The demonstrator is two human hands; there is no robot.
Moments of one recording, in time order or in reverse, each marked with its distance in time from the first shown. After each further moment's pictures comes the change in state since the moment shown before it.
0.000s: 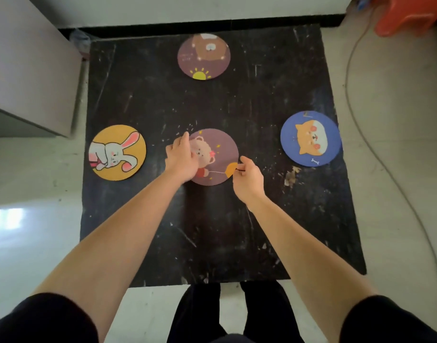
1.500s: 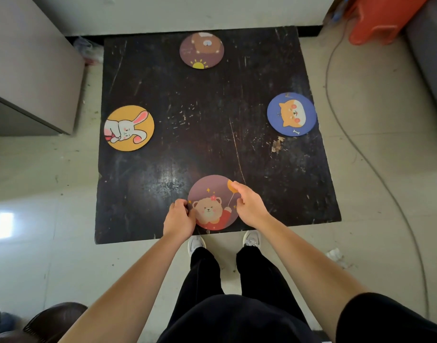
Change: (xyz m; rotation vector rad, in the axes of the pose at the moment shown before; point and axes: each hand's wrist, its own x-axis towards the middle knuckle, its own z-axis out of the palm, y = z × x) left_hand -0.220 -0.100 0.065 -0.197 -0.094 -0.145; right_hand -0.150 0.088 -0.009 -0.264 -0.241 -0.207
